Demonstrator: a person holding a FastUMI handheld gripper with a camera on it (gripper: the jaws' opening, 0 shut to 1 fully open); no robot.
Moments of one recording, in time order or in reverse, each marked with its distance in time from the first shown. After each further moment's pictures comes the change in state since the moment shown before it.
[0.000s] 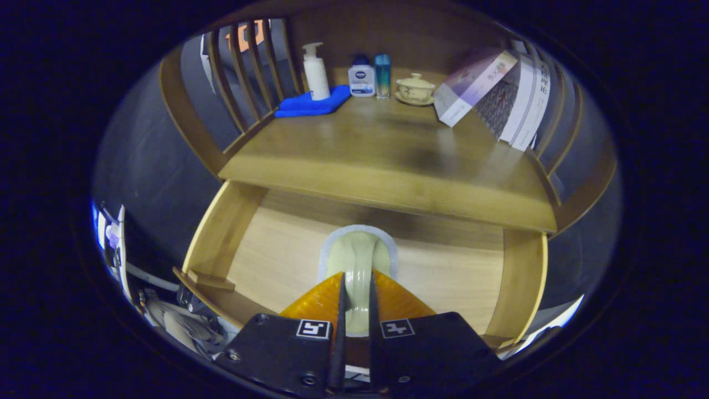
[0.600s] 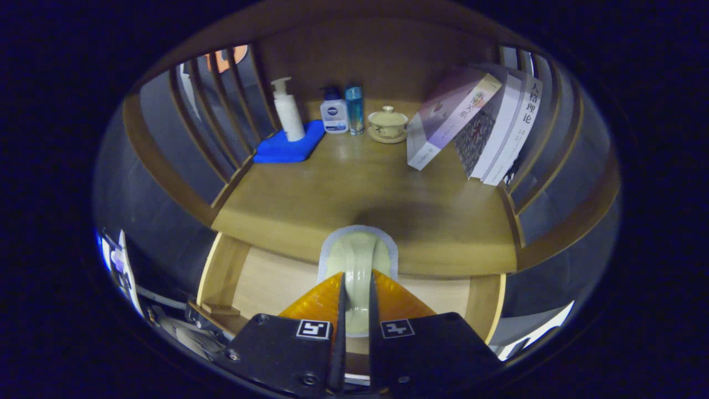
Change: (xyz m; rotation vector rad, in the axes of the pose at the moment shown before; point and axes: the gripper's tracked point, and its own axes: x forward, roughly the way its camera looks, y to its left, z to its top) arm -0.017 -0.042 0.090 0.076 -0.028 -0.047
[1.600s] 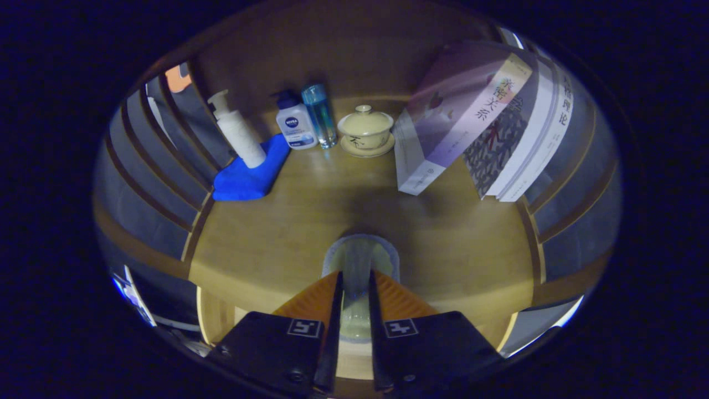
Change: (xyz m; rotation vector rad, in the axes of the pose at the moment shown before) arm 0.070 -0.013 0.062 0.146 0.007 0.040
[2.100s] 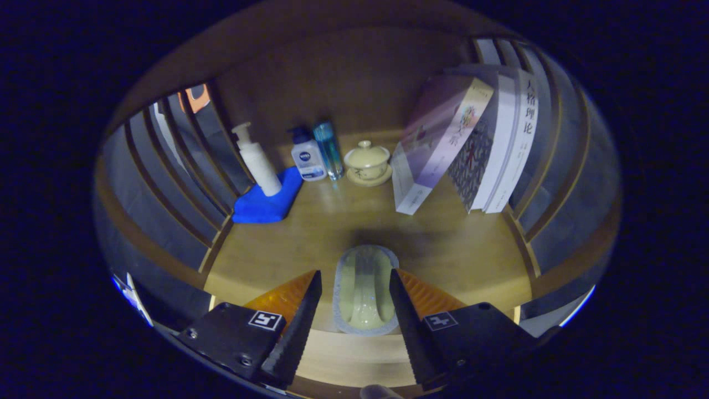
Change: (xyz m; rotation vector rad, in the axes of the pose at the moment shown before) arm -0.045 0.008 0.004 -0.024 -0.234 -0.004
